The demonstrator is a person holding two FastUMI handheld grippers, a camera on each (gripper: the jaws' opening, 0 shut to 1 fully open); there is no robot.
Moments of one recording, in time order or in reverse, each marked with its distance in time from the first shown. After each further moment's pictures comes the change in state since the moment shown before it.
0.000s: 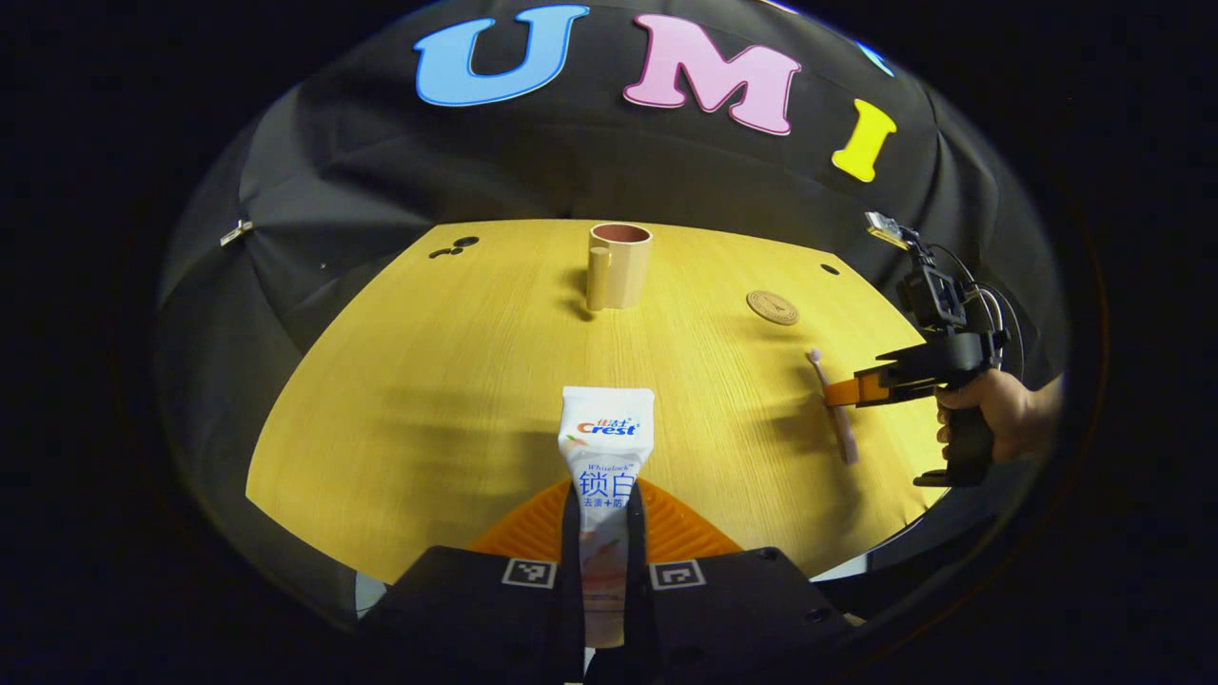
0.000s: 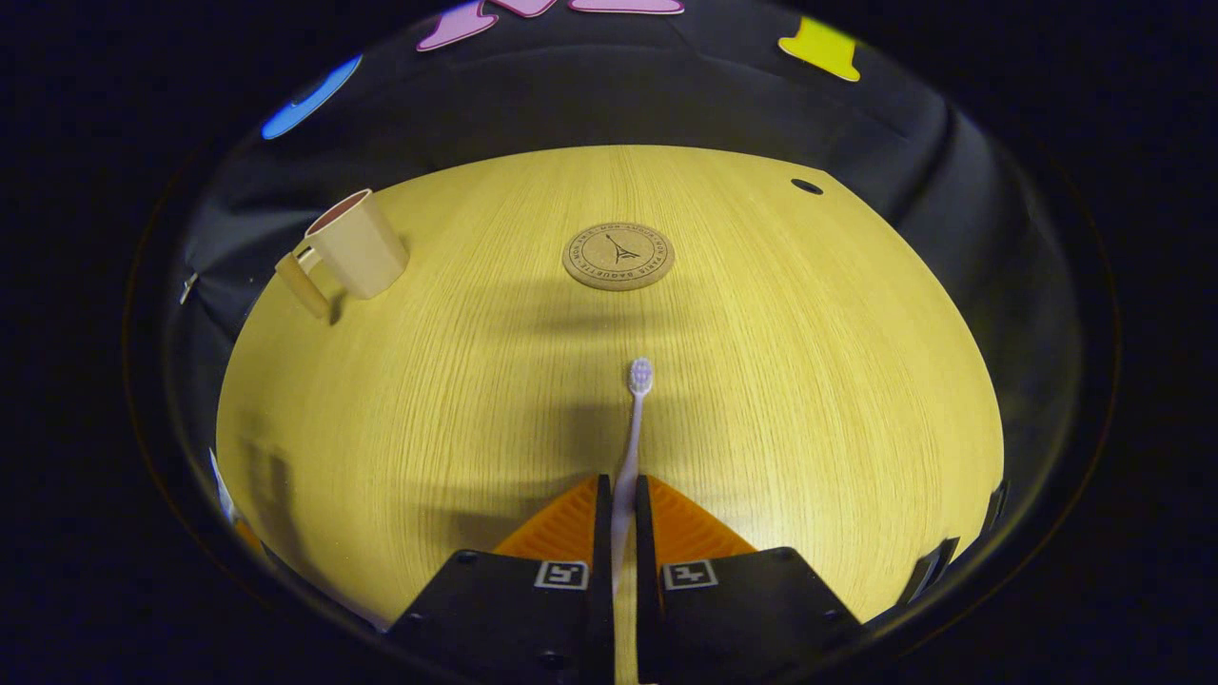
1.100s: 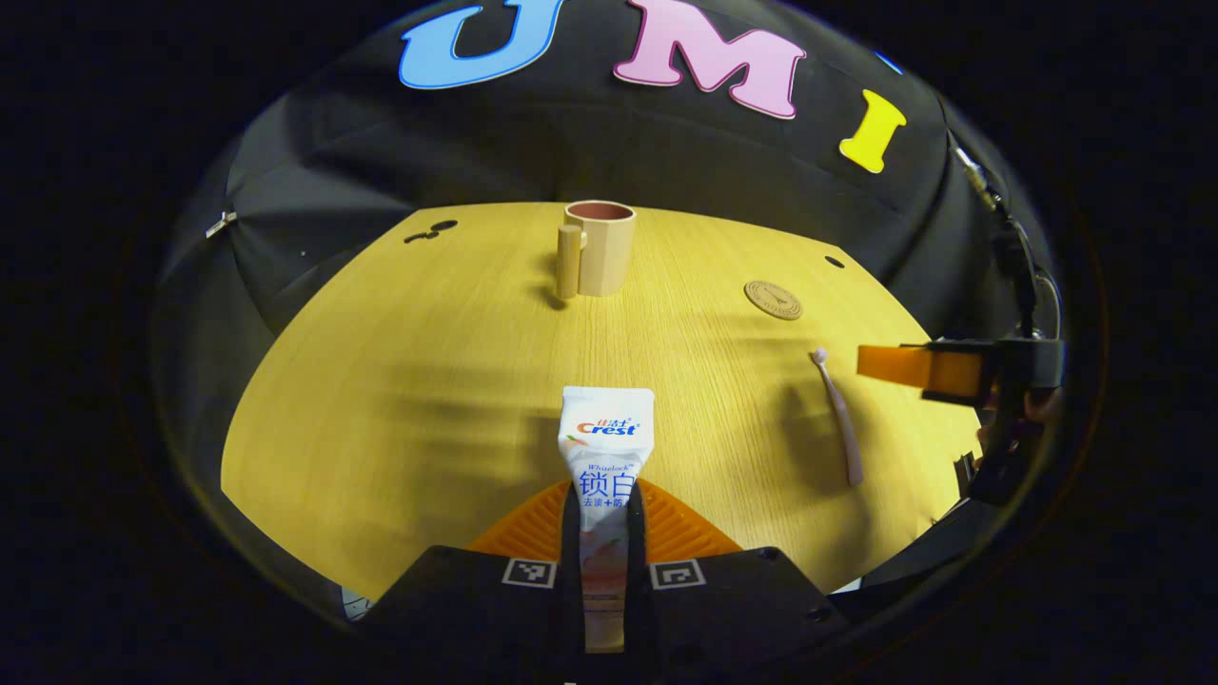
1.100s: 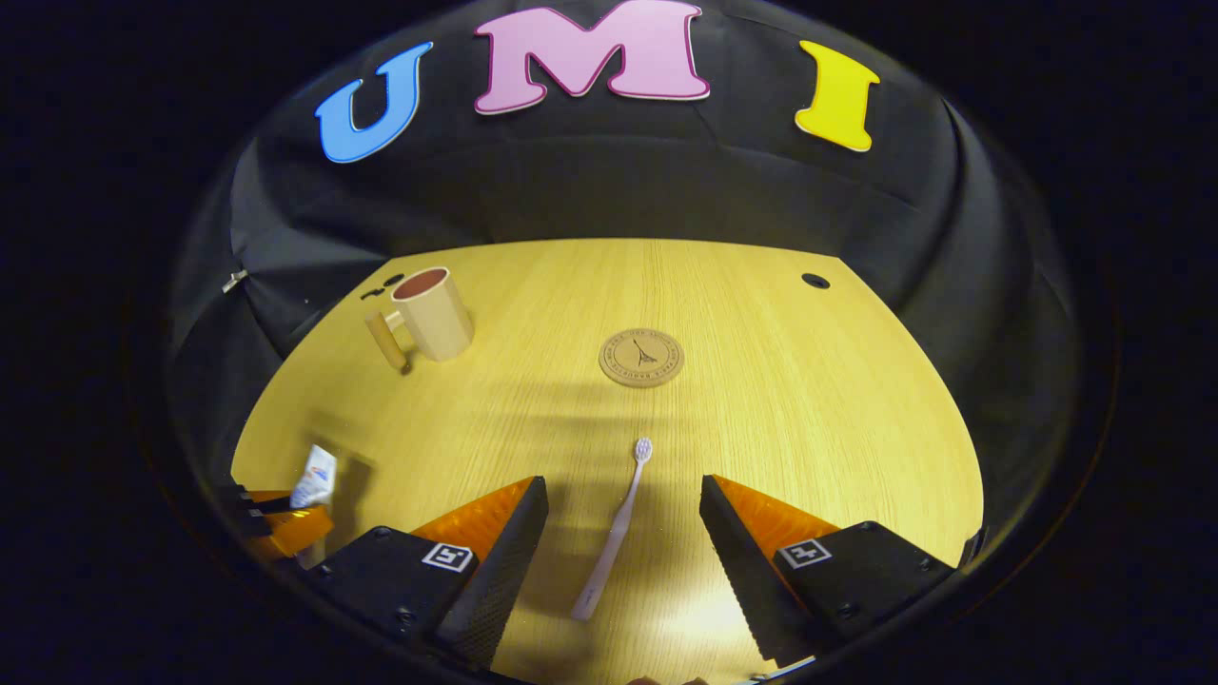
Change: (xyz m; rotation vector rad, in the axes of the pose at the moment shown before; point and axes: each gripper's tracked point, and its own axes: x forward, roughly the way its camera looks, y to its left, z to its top) left arm 0.032 -0.021 0.004 -0.024 0.028 -0.005; right arm -0.052 -0.001 0.039 -0.080 -0.245 0.101
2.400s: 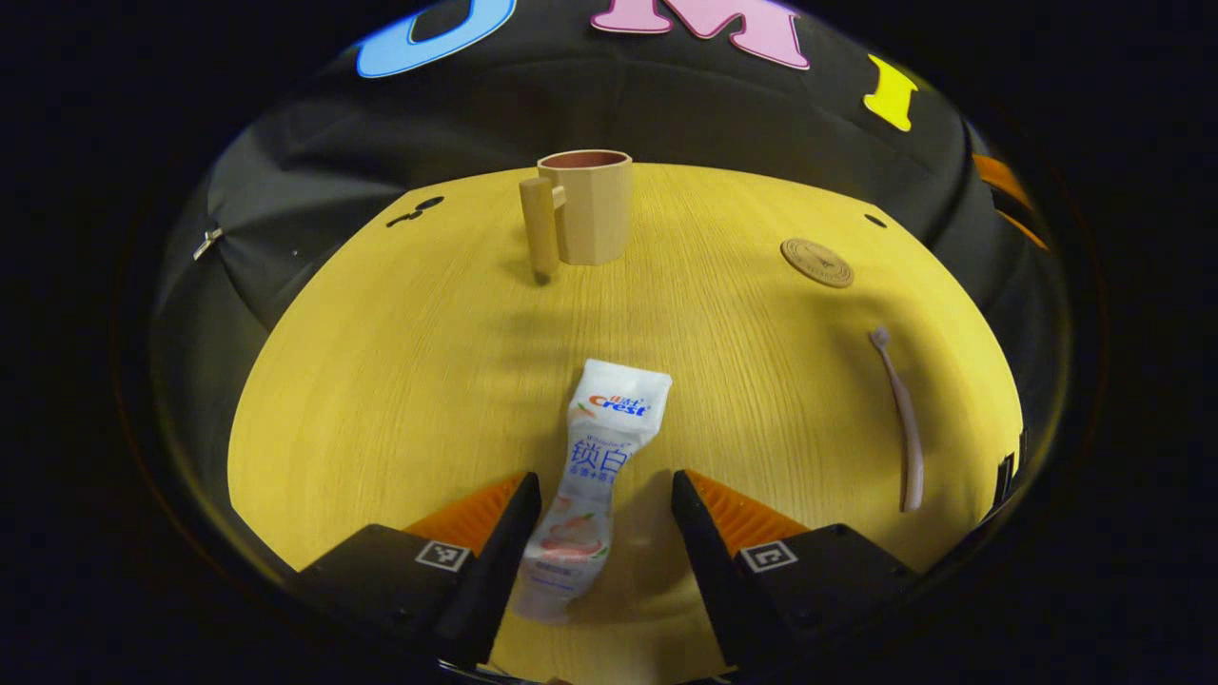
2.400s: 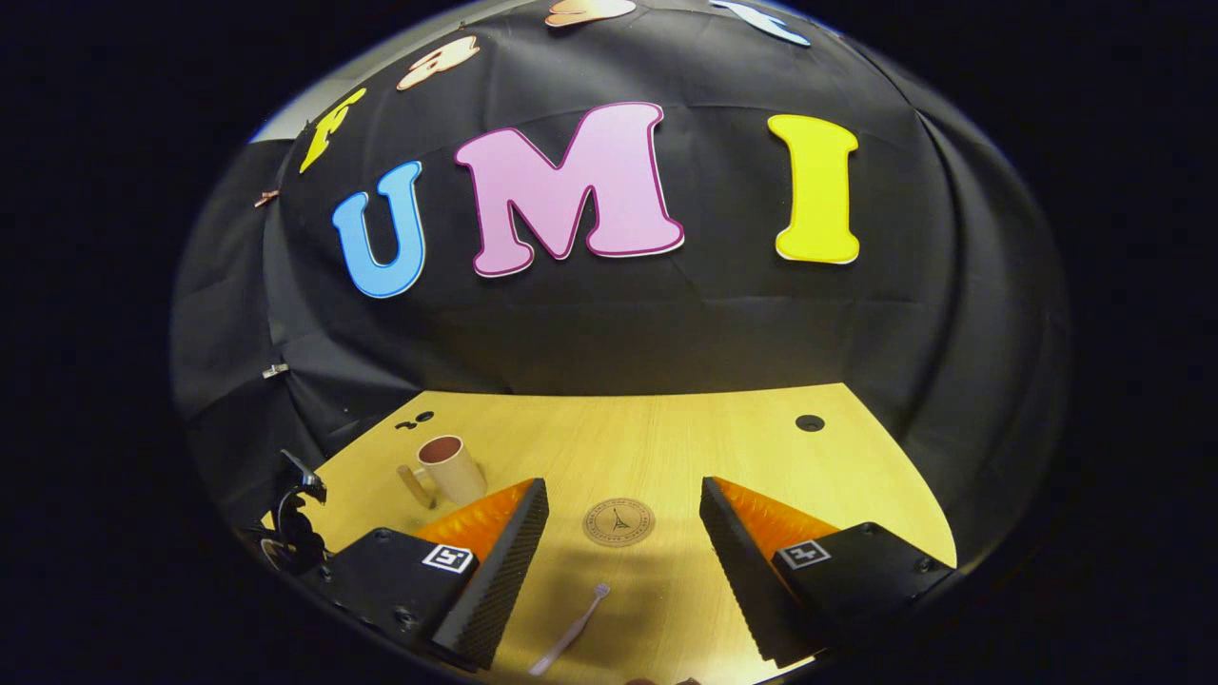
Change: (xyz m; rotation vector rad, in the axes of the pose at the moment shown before) left arm 0.079 -0.010 -0.004 0.024 0.151 0.111; right arm -0.050 -0.060 0.158 0.030 -0.437 0.162
